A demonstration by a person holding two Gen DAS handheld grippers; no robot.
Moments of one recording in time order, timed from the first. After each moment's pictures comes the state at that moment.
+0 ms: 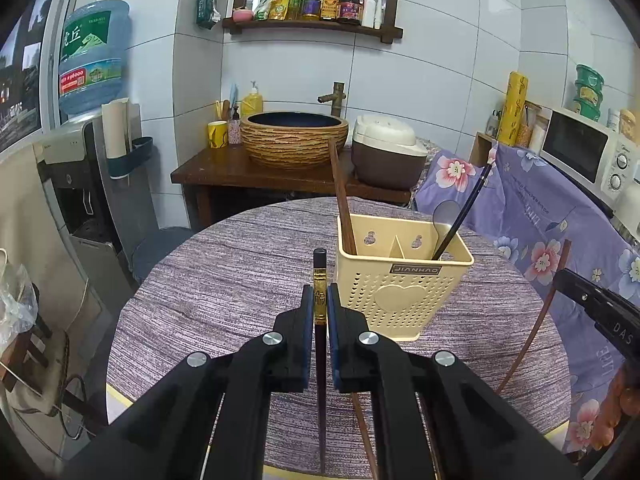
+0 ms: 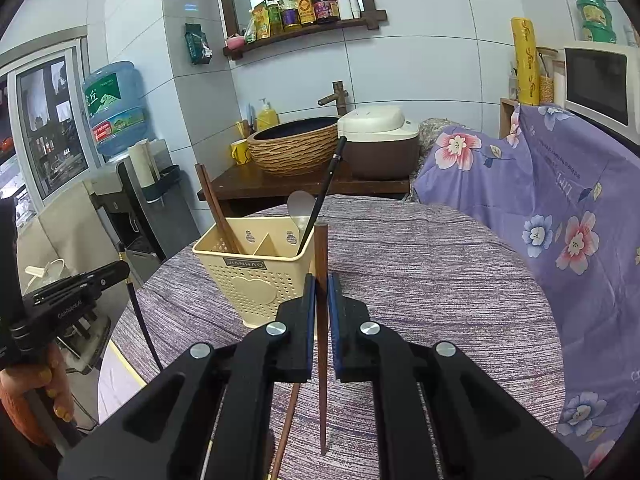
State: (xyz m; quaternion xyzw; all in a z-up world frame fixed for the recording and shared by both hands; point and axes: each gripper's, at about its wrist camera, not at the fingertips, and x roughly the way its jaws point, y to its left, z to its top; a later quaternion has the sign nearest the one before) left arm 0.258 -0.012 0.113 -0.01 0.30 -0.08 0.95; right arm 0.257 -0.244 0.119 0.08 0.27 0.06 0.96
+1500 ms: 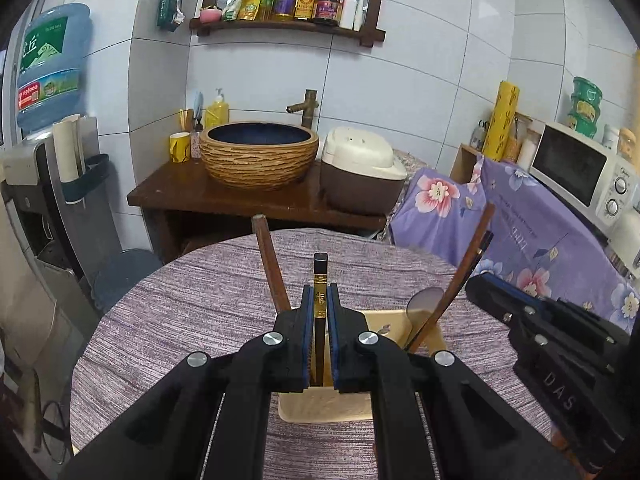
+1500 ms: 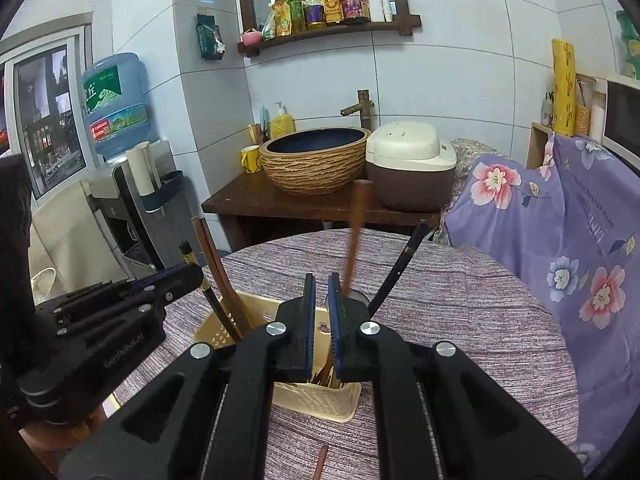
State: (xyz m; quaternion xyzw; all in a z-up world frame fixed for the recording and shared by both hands) left arm 0.349 -0.053 0.137 -0.03 0.29 -0.13 0.95; right arm 0.363 -0.196 0.149 0.05 0.27 0.07 0.96
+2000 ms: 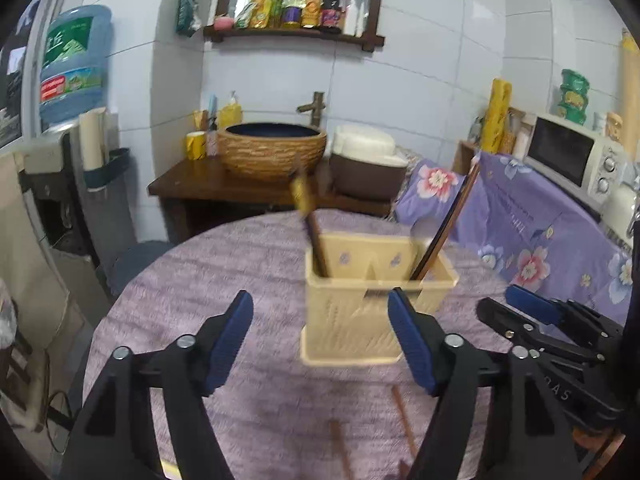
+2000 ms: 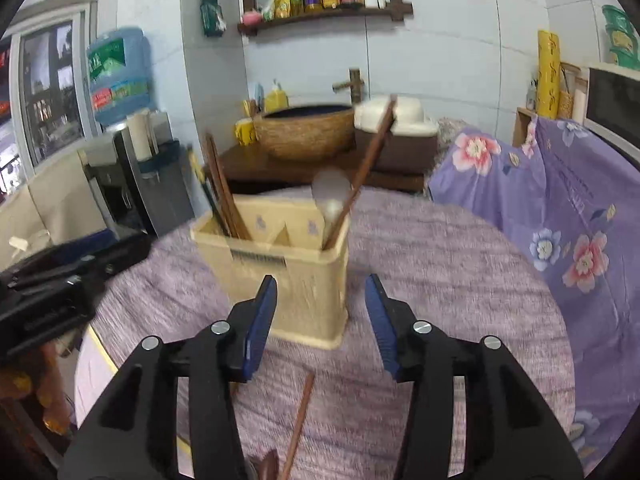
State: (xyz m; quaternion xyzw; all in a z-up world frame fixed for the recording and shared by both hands) left arm 0.271 -0.021 0.102 -0.02 0.28 -0.11 0.95; right arm 0.286 -0.198 0.086 0.03 0.31 0.05 0.95
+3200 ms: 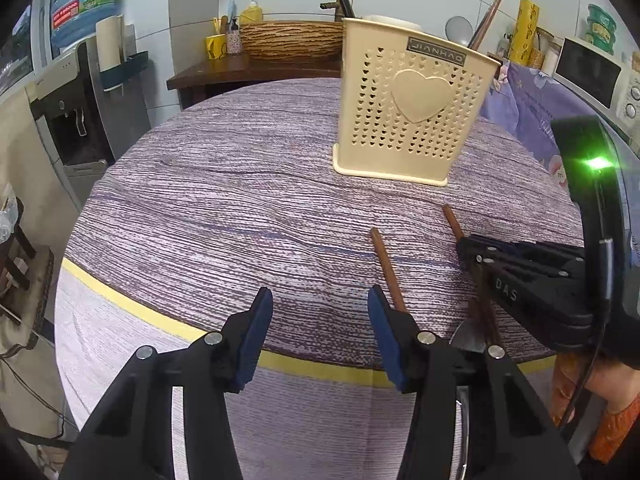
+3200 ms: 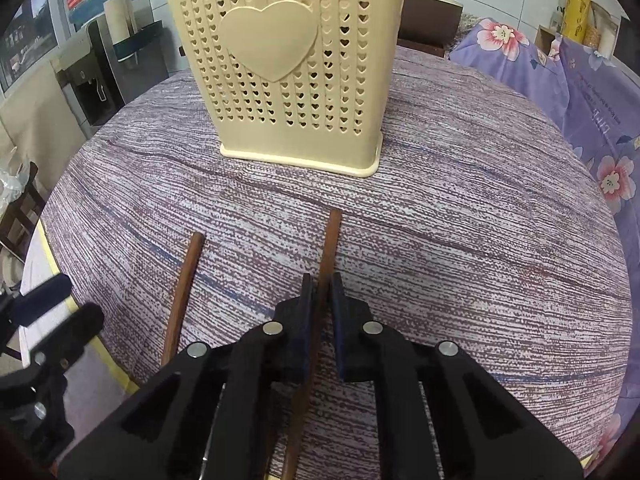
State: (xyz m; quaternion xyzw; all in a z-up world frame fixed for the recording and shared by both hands) left arm 0.217 -0.019 -0.026 0.00 0.42 -0.08 0.91; right arm 0.299 -0.161 -0.047 0.00 0.47 0.04 0.88
